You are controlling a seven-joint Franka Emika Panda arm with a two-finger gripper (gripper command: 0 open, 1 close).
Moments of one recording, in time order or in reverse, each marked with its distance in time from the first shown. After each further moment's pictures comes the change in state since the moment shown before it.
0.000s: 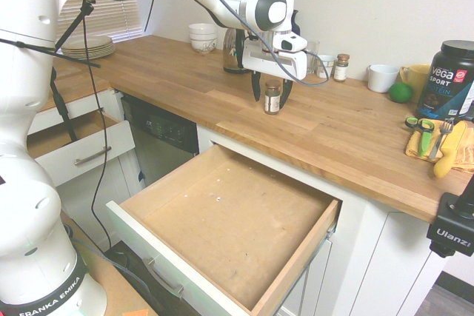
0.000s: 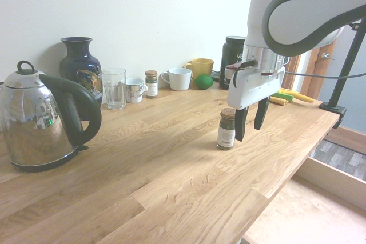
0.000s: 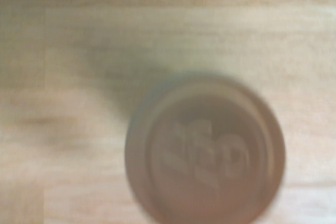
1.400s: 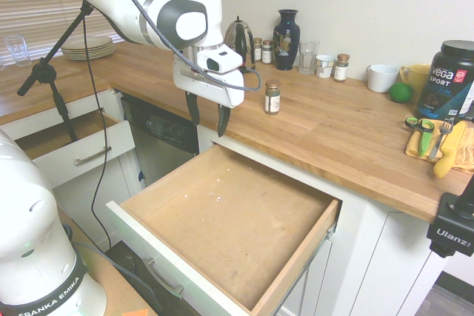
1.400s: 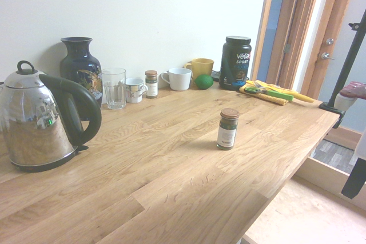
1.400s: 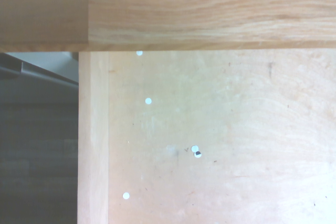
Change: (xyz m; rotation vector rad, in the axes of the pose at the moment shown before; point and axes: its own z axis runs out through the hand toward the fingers) arm -0.190 0.164 0.000 0.042 0.018 0.003
